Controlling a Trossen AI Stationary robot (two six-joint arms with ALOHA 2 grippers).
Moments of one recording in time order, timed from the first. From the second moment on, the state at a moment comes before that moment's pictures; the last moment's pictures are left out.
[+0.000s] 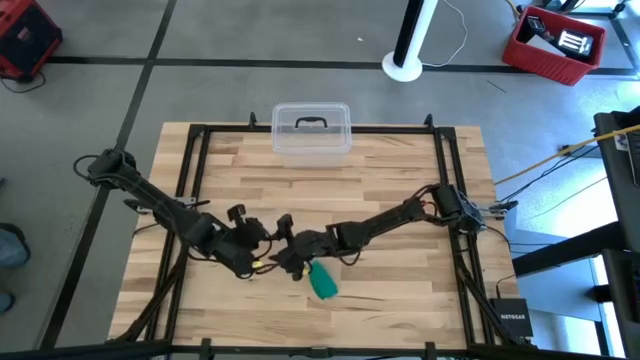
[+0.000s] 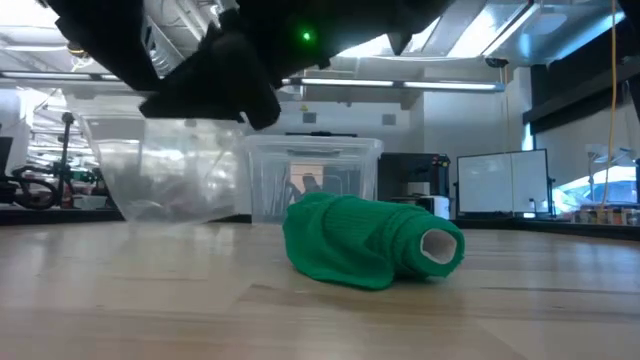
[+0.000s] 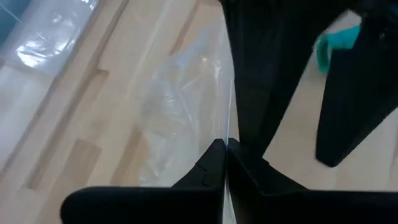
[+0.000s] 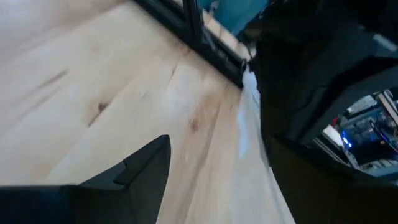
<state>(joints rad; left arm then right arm) -0.55 1.32 0.94 -0.78 -0.61 -0.74 0.25 2.18 1.50 0.27 0.25 -0.58</state>
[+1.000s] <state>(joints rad) -0.54 1.33 0.94 -0.95 -0.97 -1.03 0.24 2.18 1.50 0.02 0.17 -0.42</state>
